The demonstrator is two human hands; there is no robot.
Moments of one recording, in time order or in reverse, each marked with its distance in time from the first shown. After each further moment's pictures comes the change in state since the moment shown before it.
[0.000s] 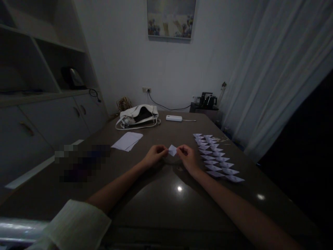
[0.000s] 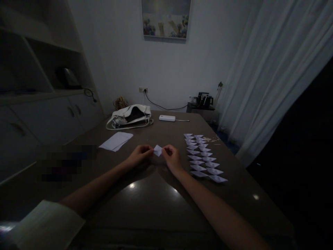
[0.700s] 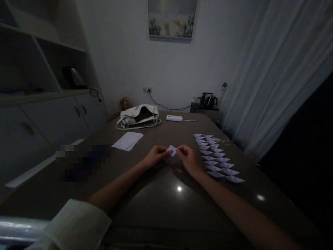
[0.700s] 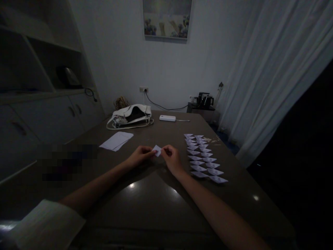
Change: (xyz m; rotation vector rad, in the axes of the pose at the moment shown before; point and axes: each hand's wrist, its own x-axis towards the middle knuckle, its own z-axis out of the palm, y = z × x) left_hand 0.000 -0.006 0.002 -0.036 -0.084 -0.024; right_hand -0.001 -0.007 0.001 -0.018 -0.016 -0.019
